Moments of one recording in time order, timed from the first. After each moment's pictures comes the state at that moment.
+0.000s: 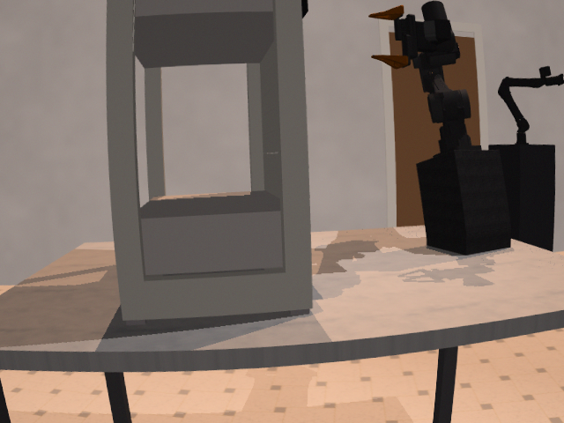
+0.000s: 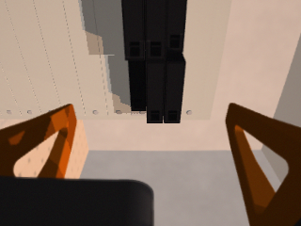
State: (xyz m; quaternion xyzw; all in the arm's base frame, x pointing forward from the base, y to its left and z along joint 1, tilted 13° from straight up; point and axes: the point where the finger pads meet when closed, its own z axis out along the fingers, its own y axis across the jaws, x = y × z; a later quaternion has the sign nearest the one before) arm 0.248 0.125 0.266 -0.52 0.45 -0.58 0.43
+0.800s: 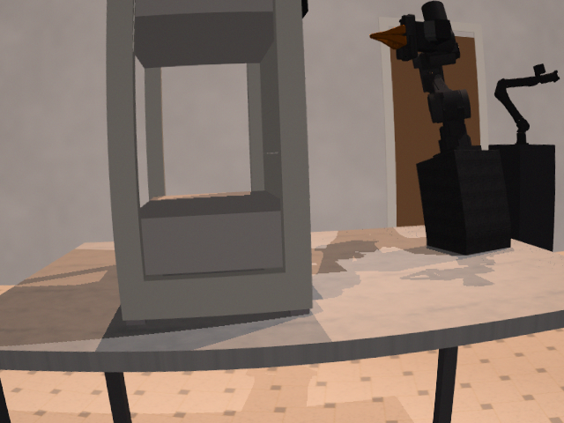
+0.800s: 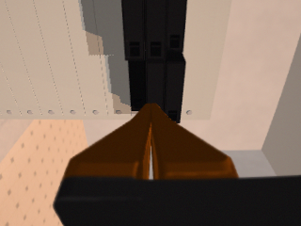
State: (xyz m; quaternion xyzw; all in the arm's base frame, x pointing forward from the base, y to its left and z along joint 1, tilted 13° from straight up) arm 0.248 0.125 0.266 -0.52 0.45 -0.58 0.43
